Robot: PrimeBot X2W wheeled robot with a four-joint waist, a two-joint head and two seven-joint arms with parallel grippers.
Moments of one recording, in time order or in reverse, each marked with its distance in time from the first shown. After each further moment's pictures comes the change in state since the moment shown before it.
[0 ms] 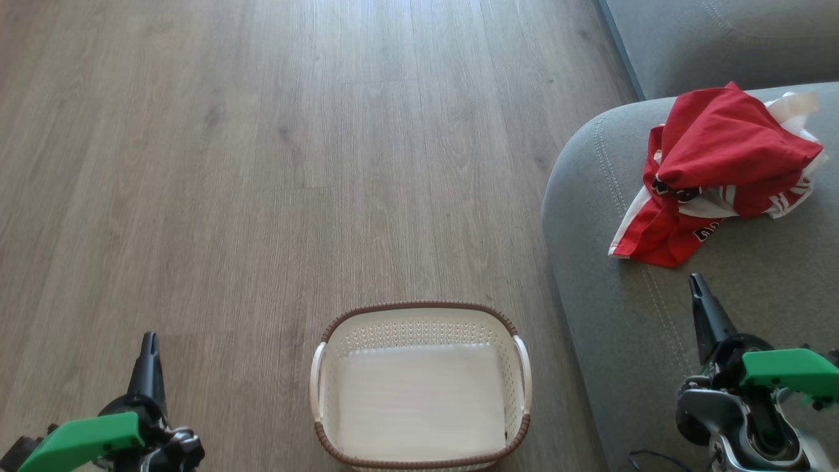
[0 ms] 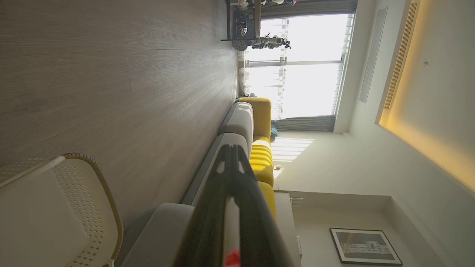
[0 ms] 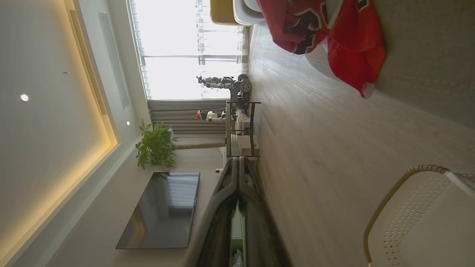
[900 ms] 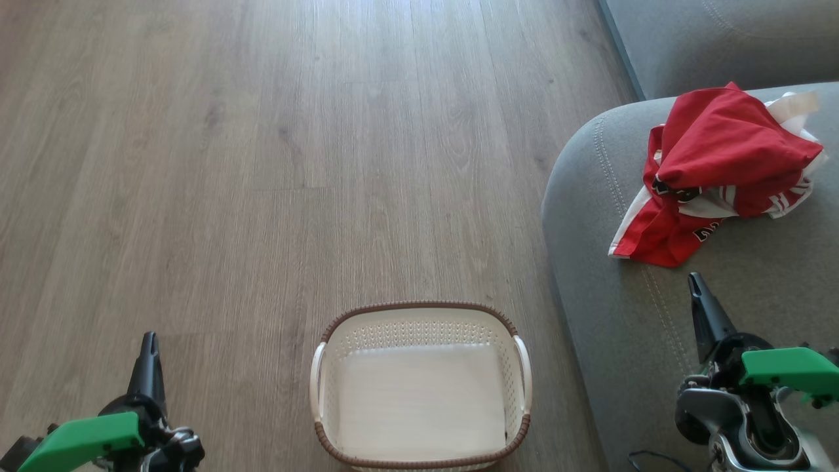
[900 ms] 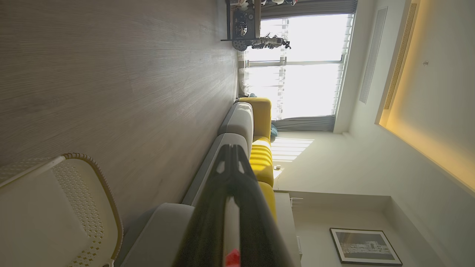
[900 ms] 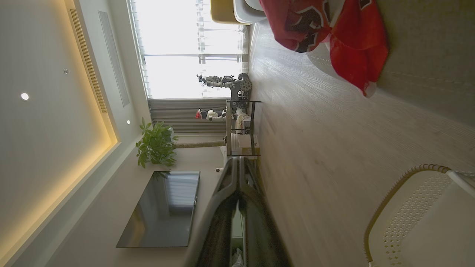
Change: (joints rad) left arm 0.000 0.000 0.000 0.000 0.000 0.000 0.000; right arm 0.000 -0.023 0.032 -0.005 0.033 0.000 -0.022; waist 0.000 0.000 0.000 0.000
